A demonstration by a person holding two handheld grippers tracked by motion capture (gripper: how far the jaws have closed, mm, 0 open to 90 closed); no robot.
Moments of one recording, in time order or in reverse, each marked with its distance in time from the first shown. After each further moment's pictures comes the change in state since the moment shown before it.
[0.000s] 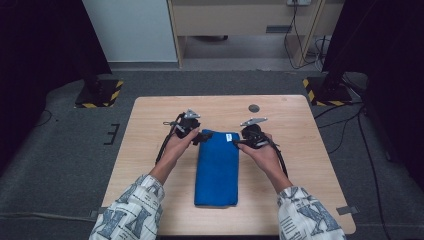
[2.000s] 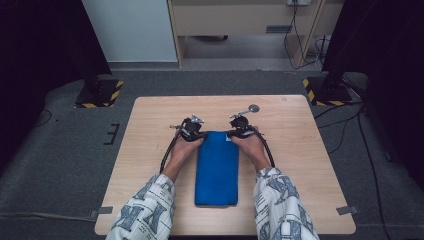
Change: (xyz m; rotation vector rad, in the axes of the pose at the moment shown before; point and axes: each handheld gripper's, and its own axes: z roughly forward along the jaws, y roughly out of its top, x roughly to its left) left arm 0.010 -0.019 0.035 0.072 0.052 -0.026; right arm -0.011 0.022 0.069 0.066 0.051 0.077
